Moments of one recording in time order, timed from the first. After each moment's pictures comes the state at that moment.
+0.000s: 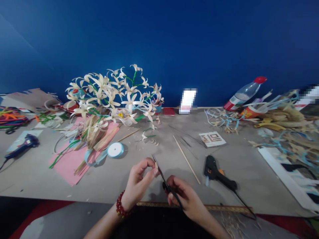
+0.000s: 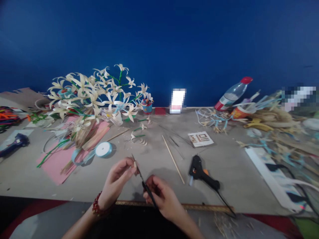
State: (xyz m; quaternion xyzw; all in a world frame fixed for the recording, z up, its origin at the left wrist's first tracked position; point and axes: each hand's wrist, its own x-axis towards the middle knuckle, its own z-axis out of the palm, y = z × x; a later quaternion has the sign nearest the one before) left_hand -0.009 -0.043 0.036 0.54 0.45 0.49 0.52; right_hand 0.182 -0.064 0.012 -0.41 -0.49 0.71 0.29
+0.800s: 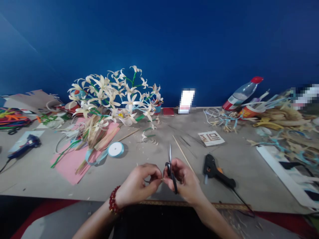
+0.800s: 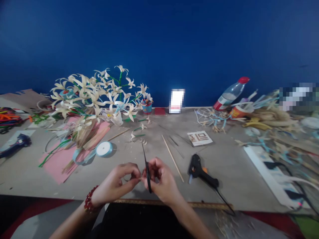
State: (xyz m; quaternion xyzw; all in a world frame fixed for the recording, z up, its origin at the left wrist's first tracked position) left_hand -0.019 -0.040 0.064 0.73 0.42 0.29 0.46; right_hand 0.172 -0.036 0.034 -0.43 -0.48 0.65 0.40
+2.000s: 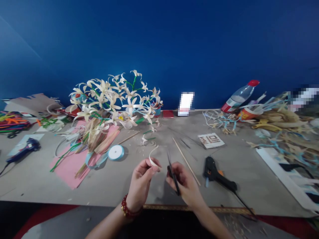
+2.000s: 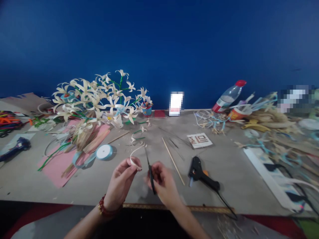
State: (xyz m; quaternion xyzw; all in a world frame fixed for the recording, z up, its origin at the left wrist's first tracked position) left_hand 0.013 -0.044 0.034 0.30 0.40 0.60 0.62; right_hand 0.172 -0.042 0.020 -0.46 -0.46 0.63 0.43
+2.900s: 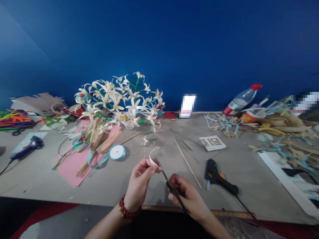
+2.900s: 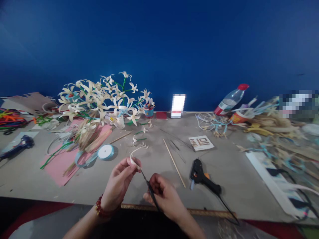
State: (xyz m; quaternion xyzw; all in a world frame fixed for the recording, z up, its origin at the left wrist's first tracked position) left_hand 0.005 -0.042 0.041 0.31 0.40 0.59 0.63; right_hand 0.184 -0.056 0.016 -0.43 -0.53 0.67 0.30
